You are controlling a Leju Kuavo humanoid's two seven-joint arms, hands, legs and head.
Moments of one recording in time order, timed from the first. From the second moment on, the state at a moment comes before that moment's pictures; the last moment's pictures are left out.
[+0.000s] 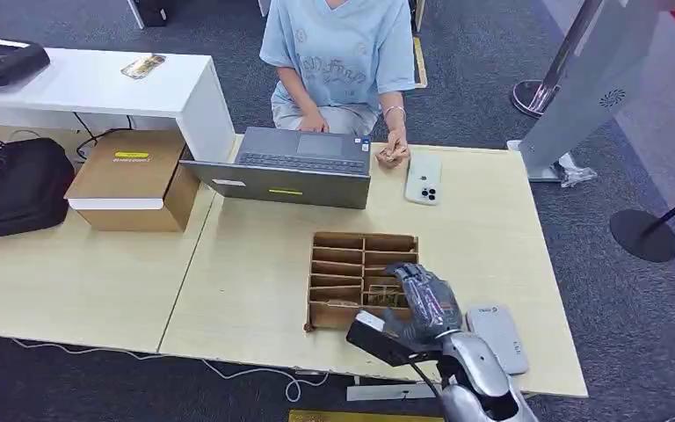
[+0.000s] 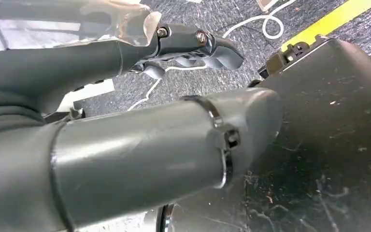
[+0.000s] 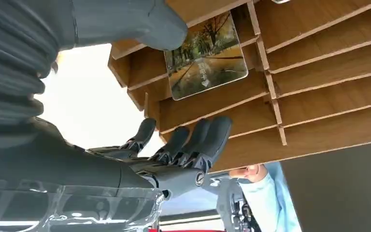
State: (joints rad) left arm -0.27 -0.24 -0.54 -0.21 -1.53 -0.37 -0.06; right arm -0.05 -0.13 0.42 -1.50 1.13 0.03 0.10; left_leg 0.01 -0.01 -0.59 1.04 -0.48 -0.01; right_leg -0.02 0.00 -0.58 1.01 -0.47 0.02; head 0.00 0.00
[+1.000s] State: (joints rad) left arm -0.27 -0.24 -0.56 -0.21 -1.54 -0.38 -0.07; right arm -0.09 -0.12 0.43 -1.45 1.14 0.05 0.10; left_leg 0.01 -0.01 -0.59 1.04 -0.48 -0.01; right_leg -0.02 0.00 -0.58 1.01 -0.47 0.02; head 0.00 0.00
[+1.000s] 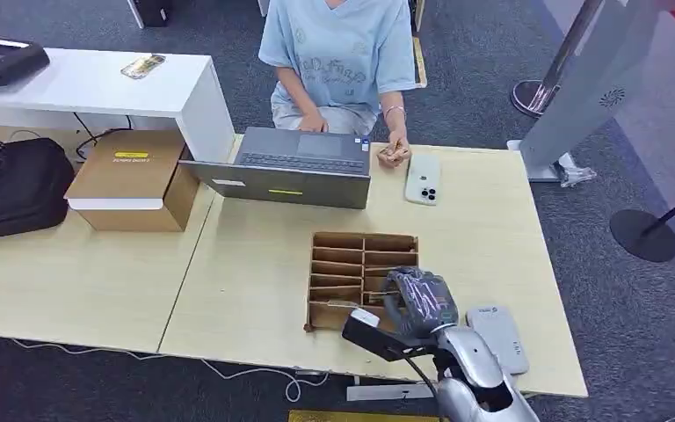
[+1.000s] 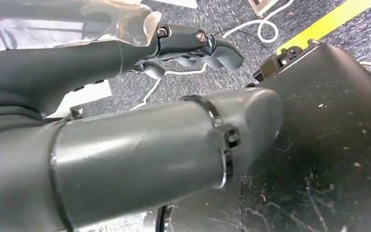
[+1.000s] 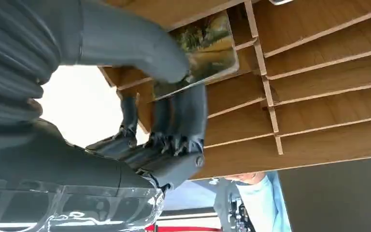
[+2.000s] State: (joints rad) left arm -0.27 -0.24 -0.58 -0.21 -1.54 -0.38 -0.09; right arm -0.07 -0.12 0.41 -1.46 1.01 0.01 -0.01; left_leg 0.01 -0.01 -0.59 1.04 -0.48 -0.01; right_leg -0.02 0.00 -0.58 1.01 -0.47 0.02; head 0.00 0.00
